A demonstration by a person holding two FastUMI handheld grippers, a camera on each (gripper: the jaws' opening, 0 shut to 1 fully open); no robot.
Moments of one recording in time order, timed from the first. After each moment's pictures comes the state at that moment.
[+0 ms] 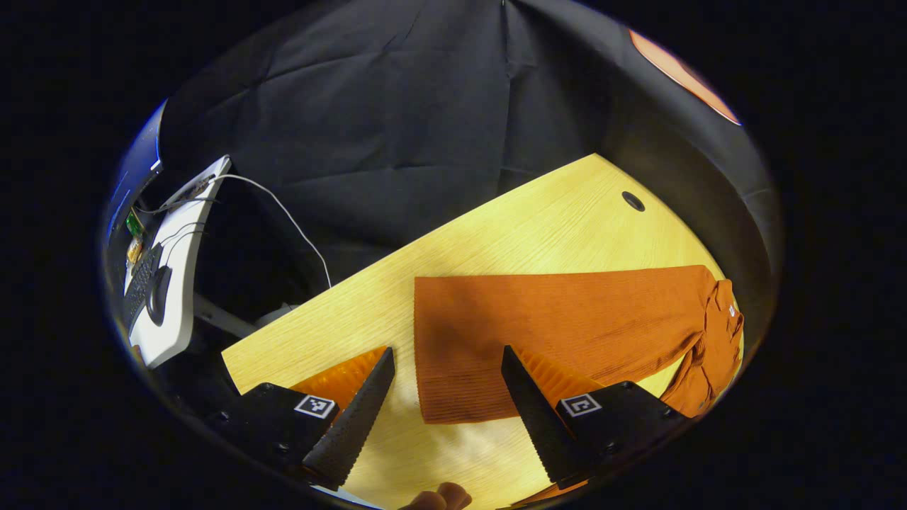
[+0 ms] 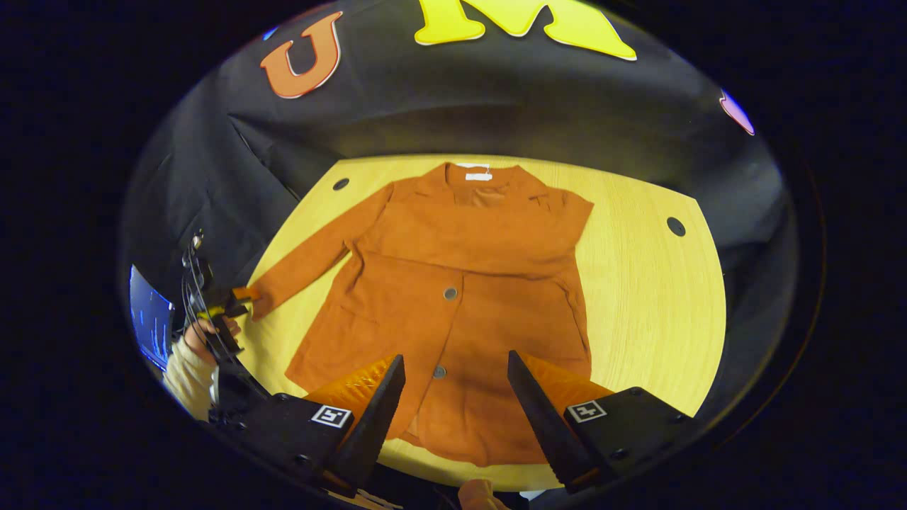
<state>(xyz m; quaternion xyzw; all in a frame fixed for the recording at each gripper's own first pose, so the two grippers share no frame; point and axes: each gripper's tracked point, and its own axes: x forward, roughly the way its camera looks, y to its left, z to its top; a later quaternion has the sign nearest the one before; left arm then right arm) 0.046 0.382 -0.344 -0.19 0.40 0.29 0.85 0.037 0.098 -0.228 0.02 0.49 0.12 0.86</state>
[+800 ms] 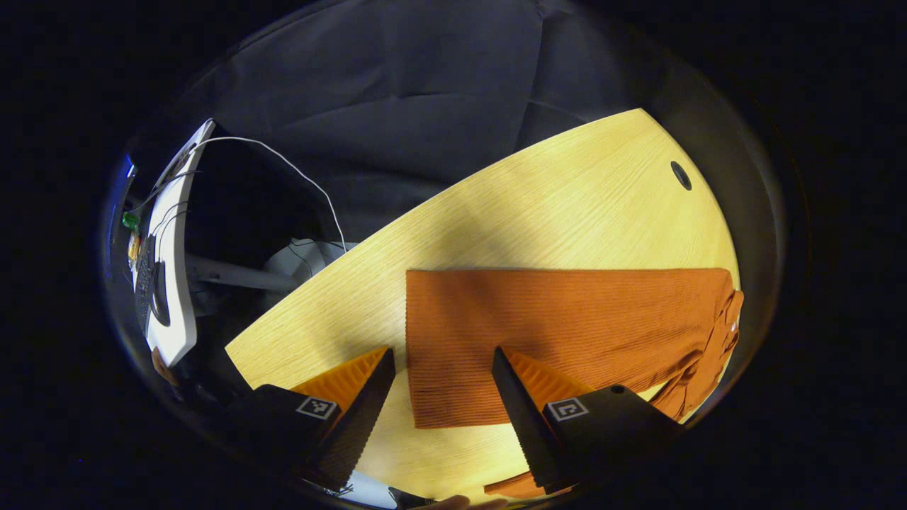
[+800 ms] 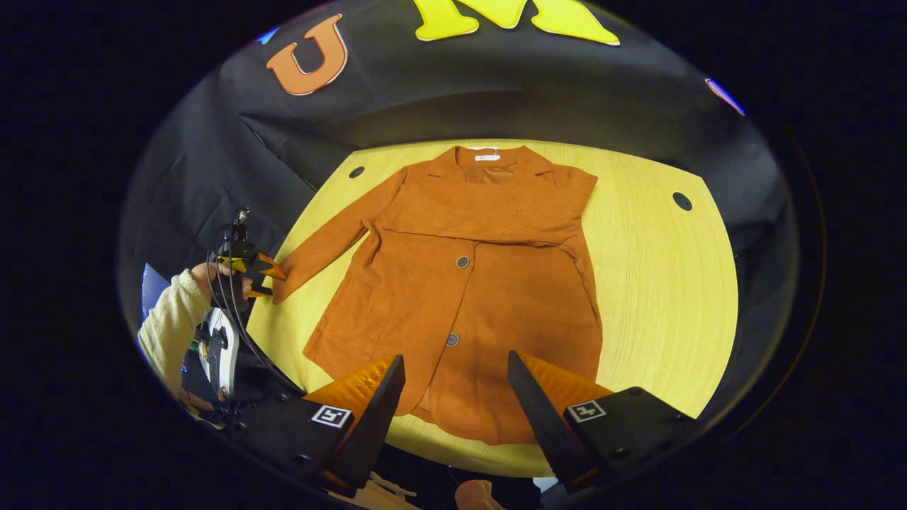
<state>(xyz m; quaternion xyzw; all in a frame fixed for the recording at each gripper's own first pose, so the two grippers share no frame) 0.058 0.387 -0.354 -0.24 0.56 0.28 0.74 0.007 0.095 -0.223 0.05 0.50 0.15 0.85</state>
